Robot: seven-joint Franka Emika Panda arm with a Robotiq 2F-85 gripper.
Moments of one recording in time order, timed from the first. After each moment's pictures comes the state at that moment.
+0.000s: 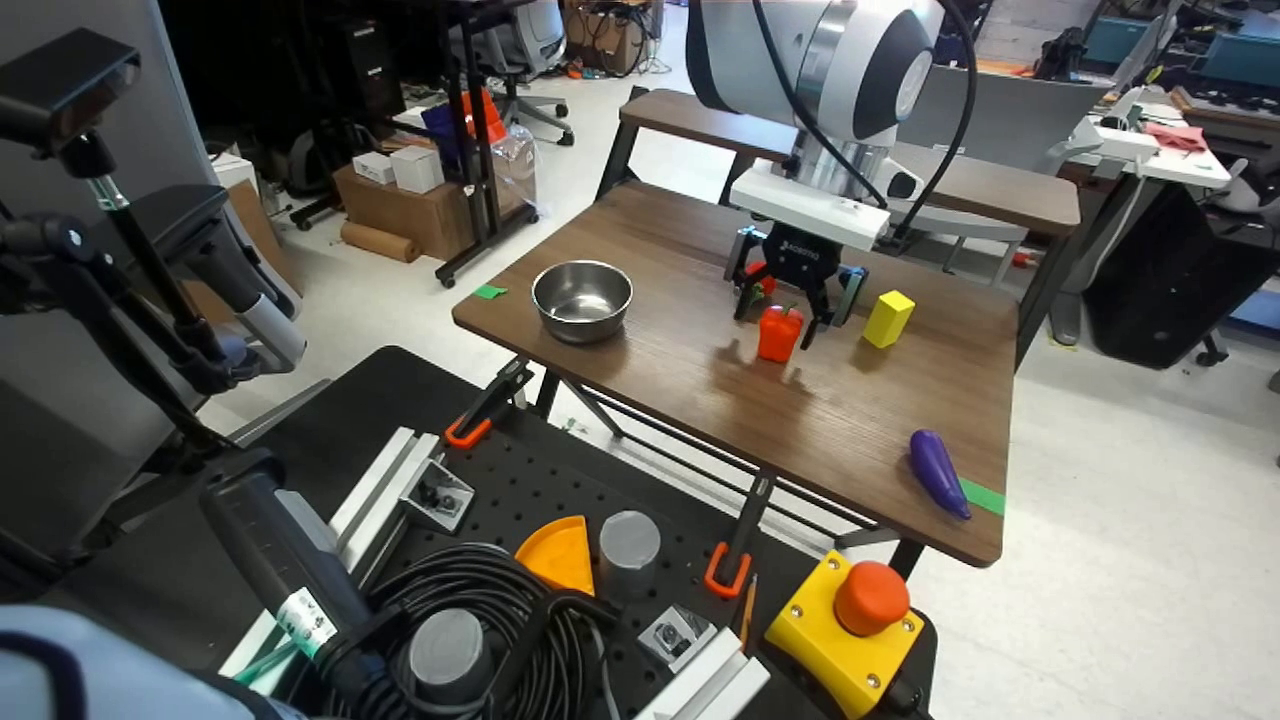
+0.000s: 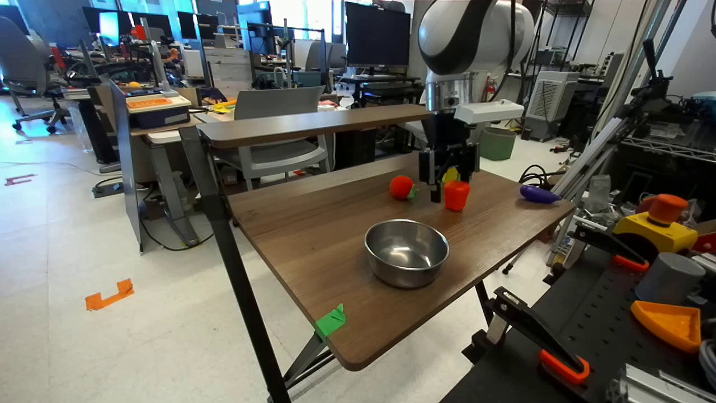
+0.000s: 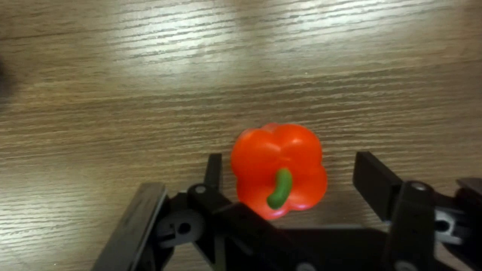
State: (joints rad) arm -0.05 0.71 -0.03 -1.82 0.00 2.29 -0.02
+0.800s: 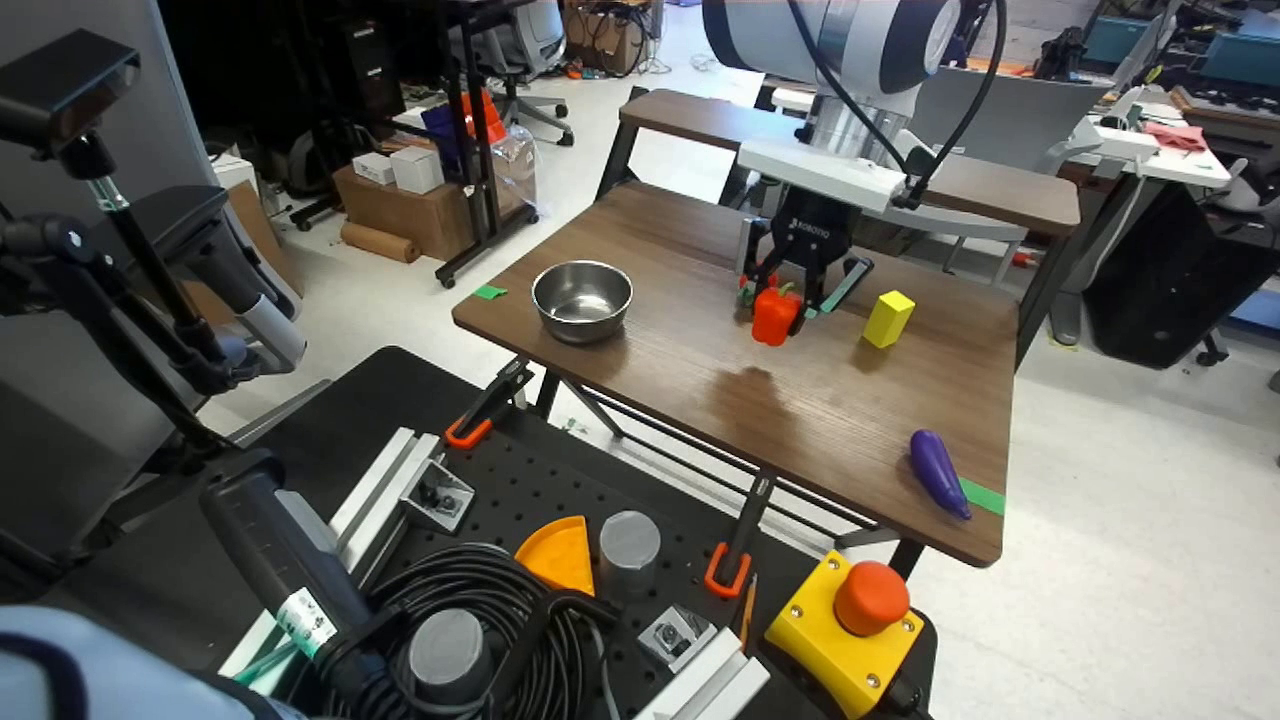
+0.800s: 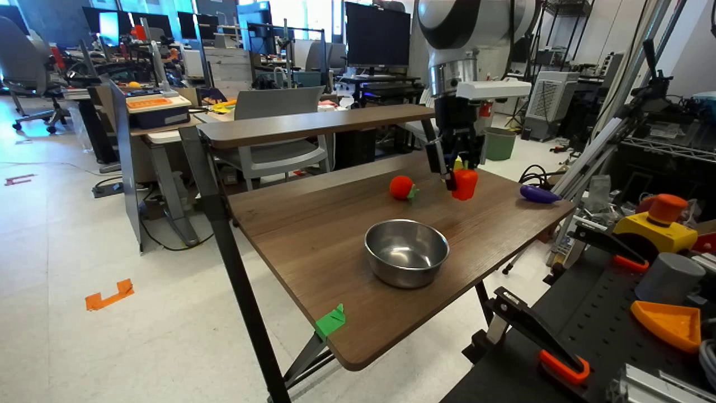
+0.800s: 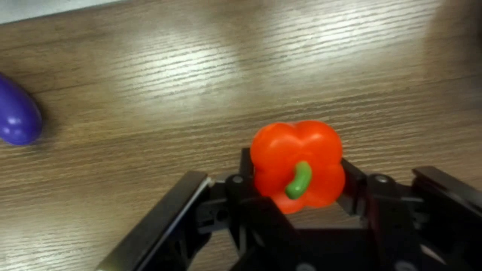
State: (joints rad) arm -0.05 0.66 -0.04 -1.79 0.00 2.12 0.04
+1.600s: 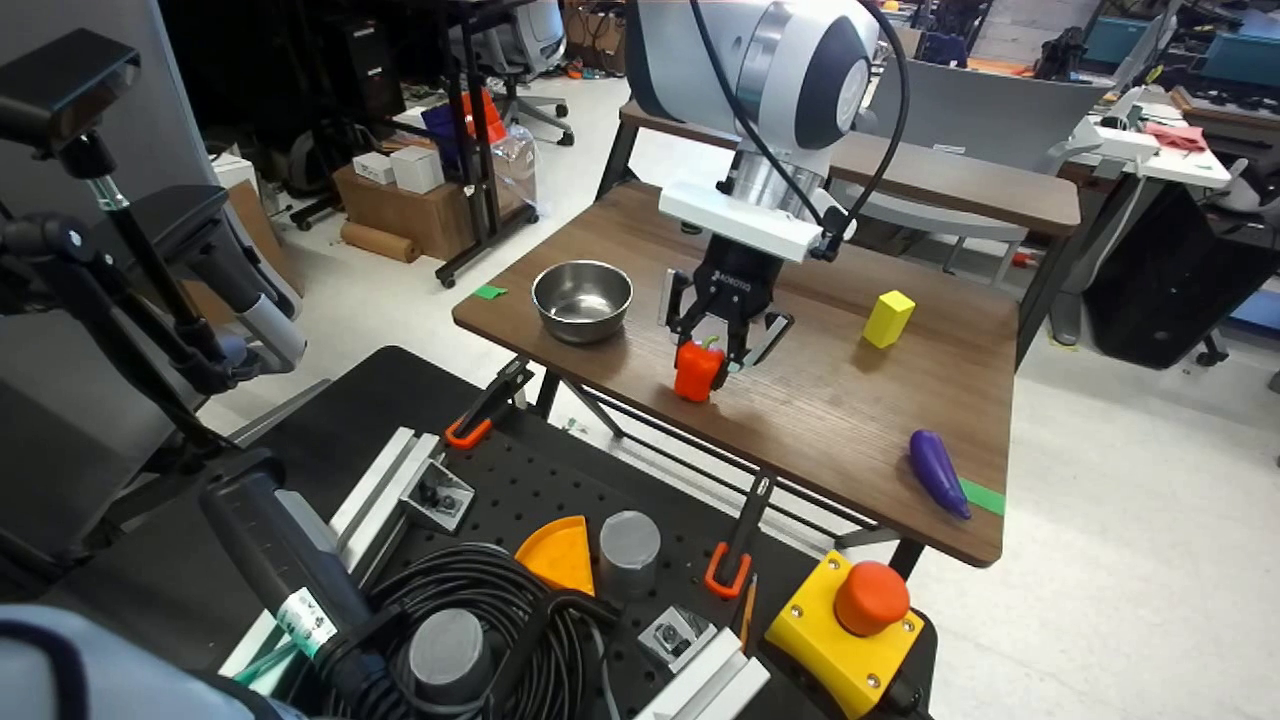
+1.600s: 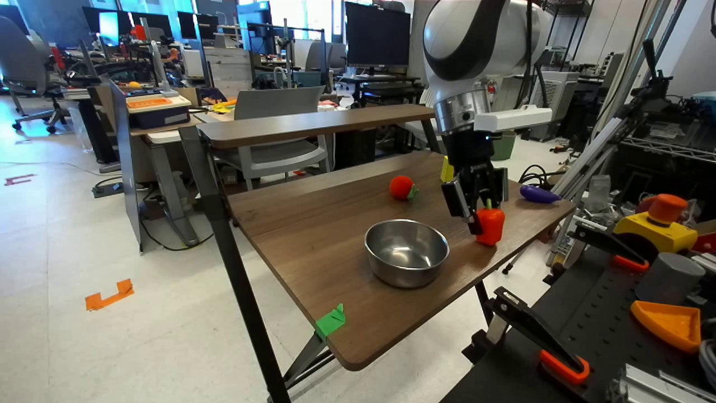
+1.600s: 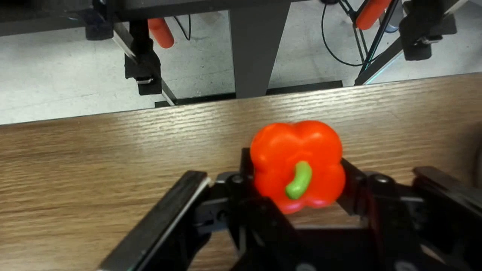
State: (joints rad) arm 0.00 0.63 -0.02 -1.98 0.00 2.12 0.04
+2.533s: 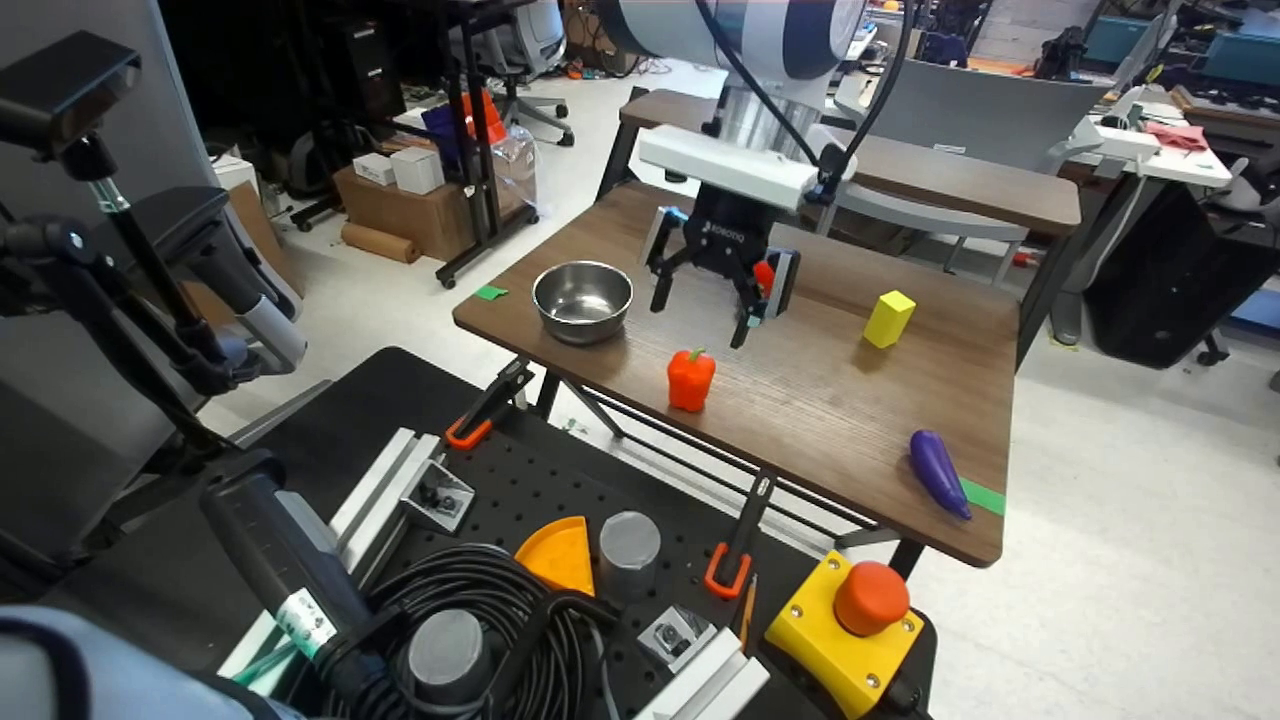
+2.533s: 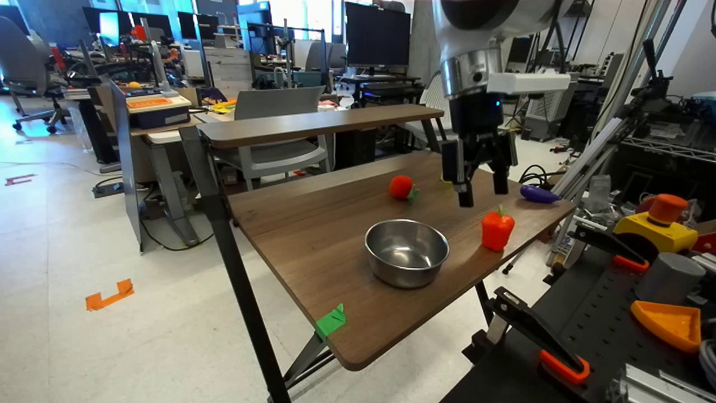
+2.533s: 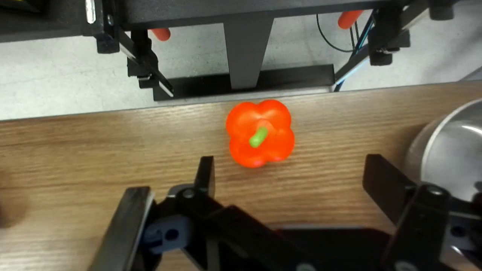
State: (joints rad) arm 0.02 0.45 -0.01 -2.11 0.00 2.18 0.04
